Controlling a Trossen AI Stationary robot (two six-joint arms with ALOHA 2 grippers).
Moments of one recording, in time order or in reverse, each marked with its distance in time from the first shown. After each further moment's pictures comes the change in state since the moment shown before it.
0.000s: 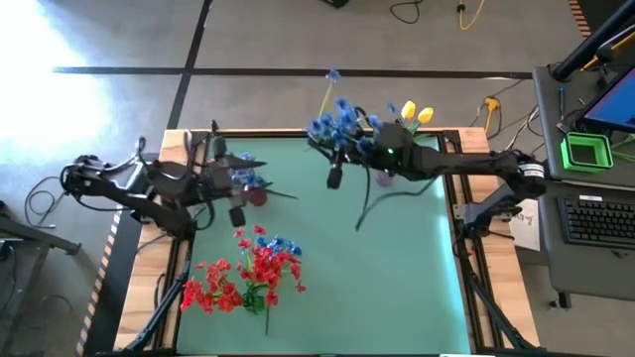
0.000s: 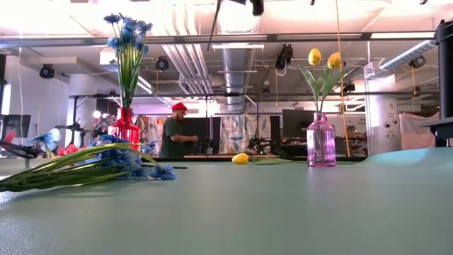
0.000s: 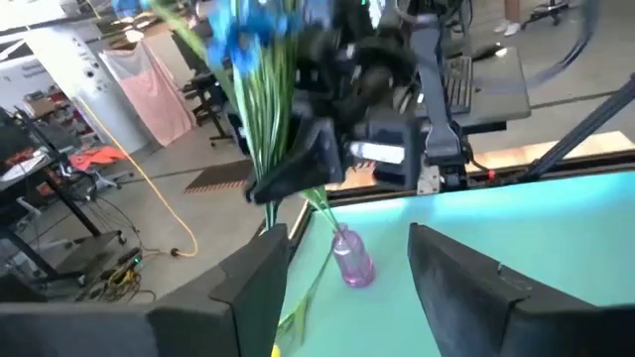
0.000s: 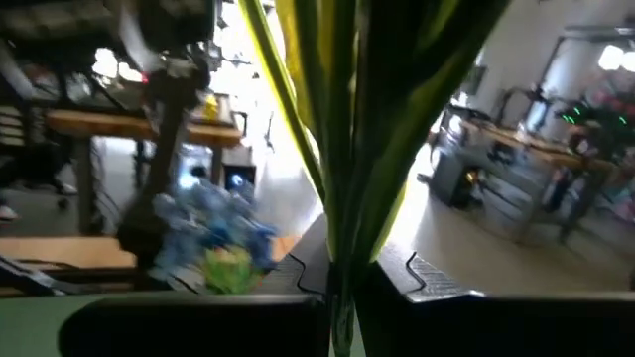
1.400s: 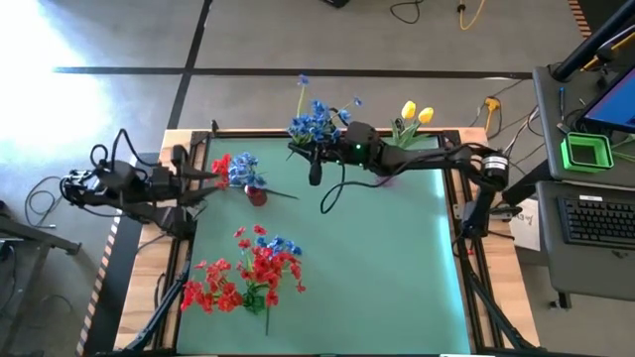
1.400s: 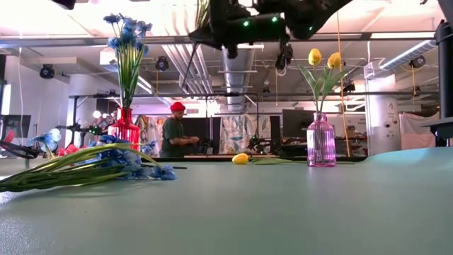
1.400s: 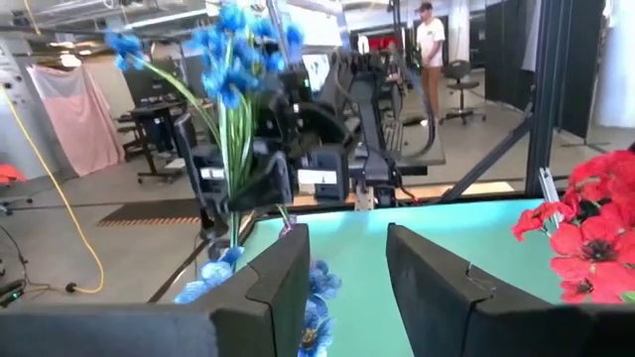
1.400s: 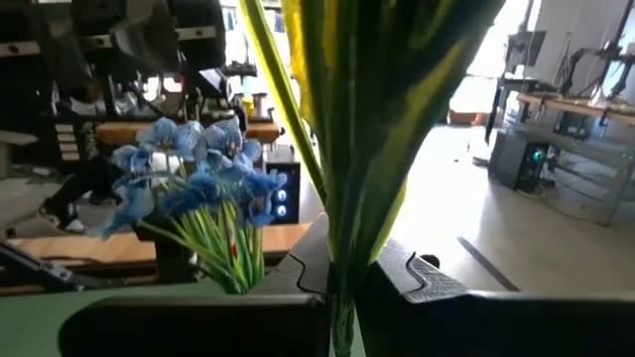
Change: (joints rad) left arm 0.002 -0.698 -0.471 -0.054 0.200 -0.094; right arm -0.113 0.272 0.000 0.278 -0.230 0.134
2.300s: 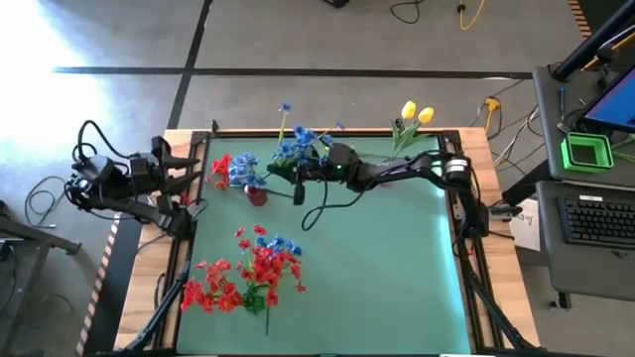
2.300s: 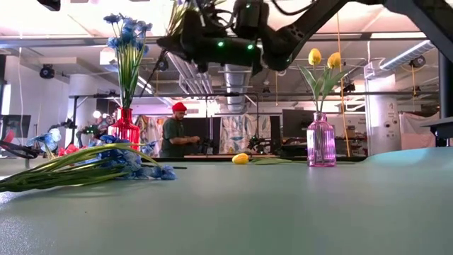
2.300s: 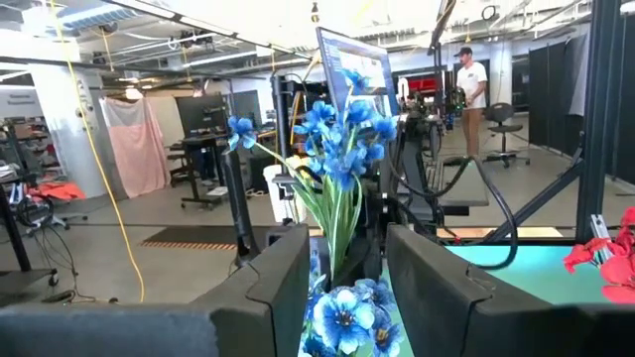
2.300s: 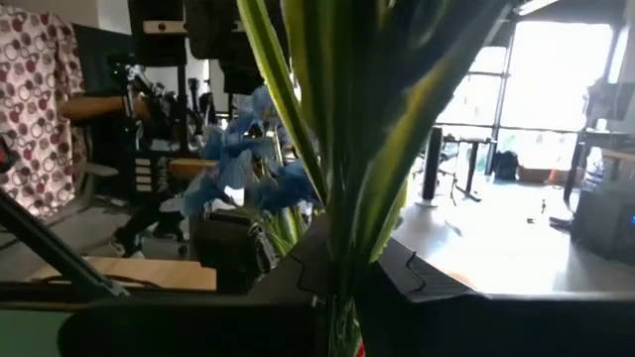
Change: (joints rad) left arm 0.000 -0.145 0.004 -0.014 -0.099 0.049; right arm 0.074 0.286 0.100 0.341 -0.113 0.017
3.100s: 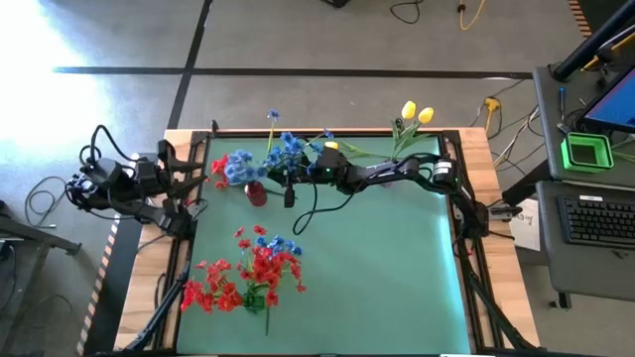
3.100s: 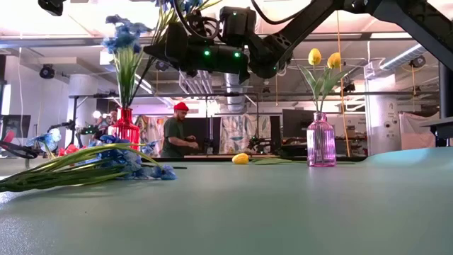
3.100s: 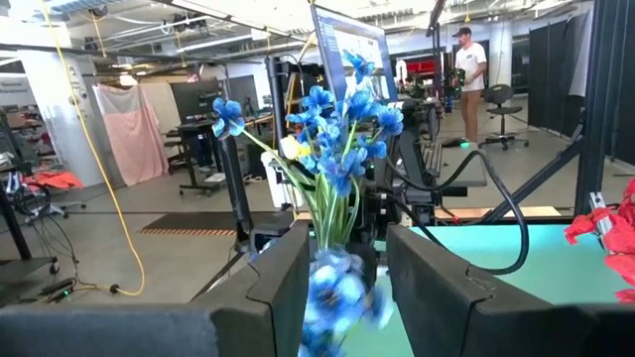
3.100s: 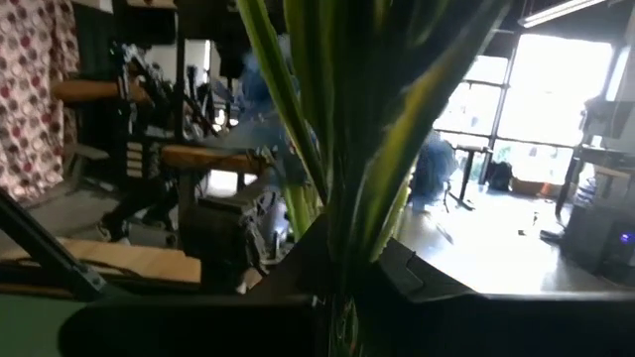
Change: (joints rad) left arm 0.000 0.002 -0.034 -0.016 0.000 -0.015; right arm 0.011 0.110 0.117 -0.020 0.008 -0.074
